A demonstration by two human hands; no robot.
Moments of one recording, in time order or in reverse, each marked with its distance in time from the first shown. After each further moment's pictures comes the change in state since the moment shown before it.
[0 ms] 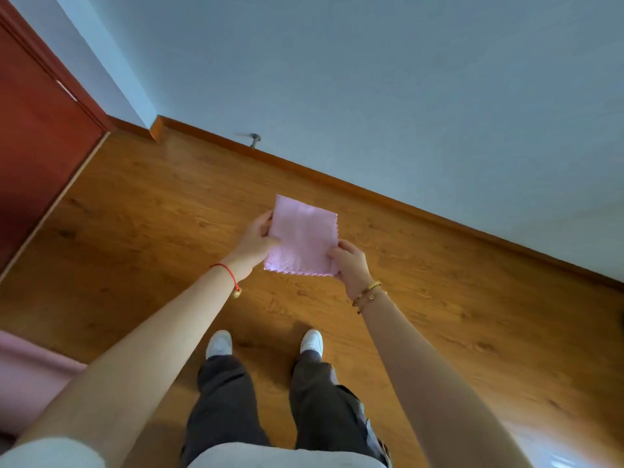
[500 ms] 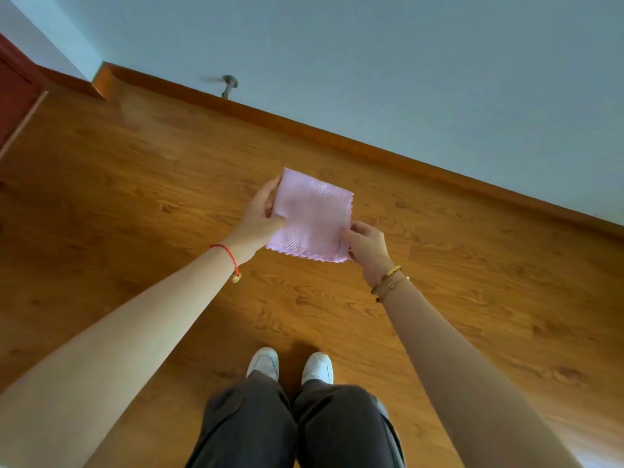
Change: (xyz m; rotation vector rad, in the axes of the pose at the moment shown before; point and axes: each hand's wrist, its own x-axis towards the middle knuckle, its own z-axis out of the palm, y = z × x) left_hand 0.253 -0.167 0.071 0.130 0.031 0.086; right_hand 0.305 0.144 -0.029 -0.110 0.022 -0.042
